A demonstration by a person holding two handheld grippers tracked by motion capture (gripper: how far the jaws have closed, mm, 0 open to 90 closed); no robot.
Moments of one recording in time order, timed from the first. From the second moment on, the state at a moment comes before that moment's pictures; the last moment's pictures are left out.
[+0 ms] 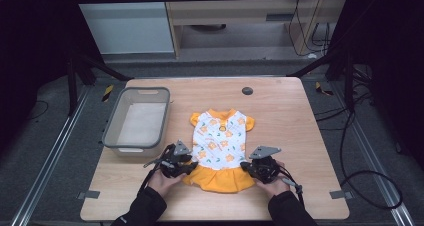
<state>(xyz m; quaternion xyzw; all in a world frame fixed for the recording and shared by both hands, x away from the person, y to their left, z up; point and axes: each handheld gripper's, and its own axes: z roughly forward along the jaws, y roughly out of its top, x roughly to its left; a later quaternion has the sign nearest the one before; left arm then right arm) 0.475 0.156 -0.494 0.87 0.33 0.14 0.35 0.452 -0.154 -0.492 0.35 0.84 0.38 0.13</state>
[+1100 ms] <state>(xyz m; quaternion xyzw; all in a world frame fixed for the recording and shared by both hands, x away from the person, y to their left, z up) 0.415 0.226 -0.470 0.81 0.37 0.16 0.43 0.434 -0.247 -0.480 0.45 0.75 0.43 0.23</state>
